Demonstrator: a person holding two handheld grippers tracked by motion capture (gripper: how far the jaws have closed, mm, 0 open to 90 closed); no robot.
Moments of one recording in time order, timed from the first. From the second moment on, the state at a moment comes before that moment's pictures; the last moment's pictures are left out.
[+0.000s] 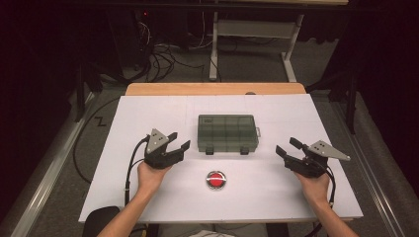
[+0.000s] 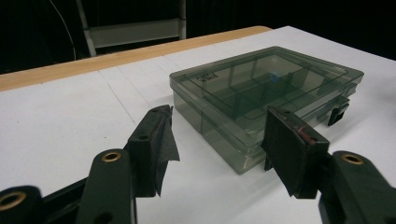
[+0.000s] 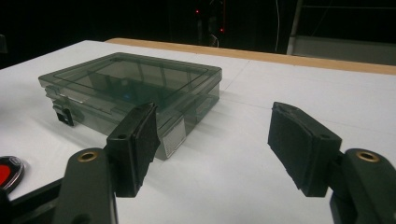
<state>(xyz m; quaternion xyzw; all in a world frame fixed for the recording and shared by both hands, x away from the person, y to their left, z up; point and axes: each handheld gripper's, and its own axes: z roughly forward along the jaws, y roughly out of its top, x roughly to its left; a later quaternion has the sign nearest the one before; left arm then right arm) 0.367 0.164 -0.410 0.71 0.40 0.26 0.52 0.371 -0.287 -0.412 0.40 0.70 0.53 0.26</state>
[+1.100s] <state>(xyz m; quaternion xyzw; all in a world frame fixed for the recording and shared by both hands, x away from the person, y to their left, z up) 0.385 0.149 -0.411 0.71 0.40 0.25 0.53 0.393 -0.265 -0.412 0.39 0.72 0.52 0.25</state>
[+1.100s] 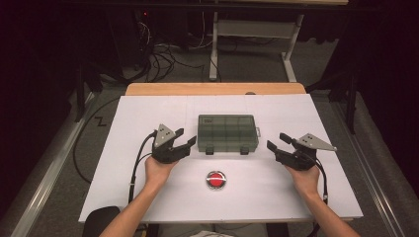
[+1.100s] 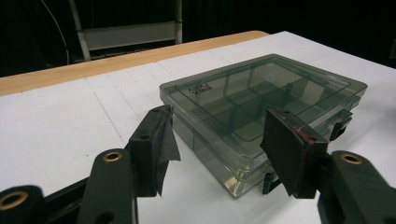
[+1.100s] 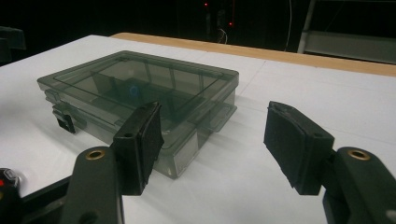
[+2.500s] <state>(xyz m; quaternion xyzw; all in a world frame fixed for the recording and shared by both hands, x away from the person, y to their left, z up) 0.409 0.122 -0.400 0.75 0.39 0.23 0.49 0.426 -0.232 -0.396 0.39 0.76 0.48 0.21</state>
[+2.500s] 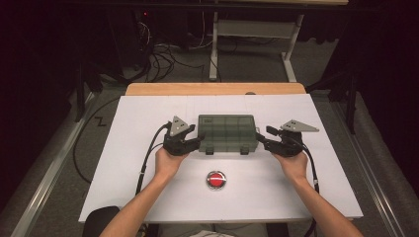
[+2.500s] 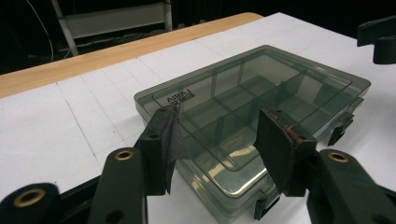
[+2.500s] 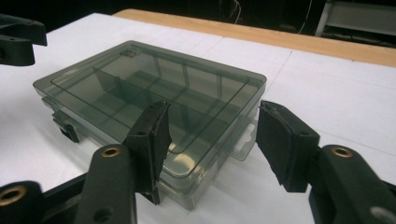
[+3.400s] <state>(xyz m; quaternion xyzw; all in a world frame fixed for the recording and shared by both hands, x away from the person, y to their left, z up) 0.409 0.134 -0.389 0.81 0.40 0.18 0.40 0.429 -0.237 -0.387 0.40 0.81 0.41 0.15</state>
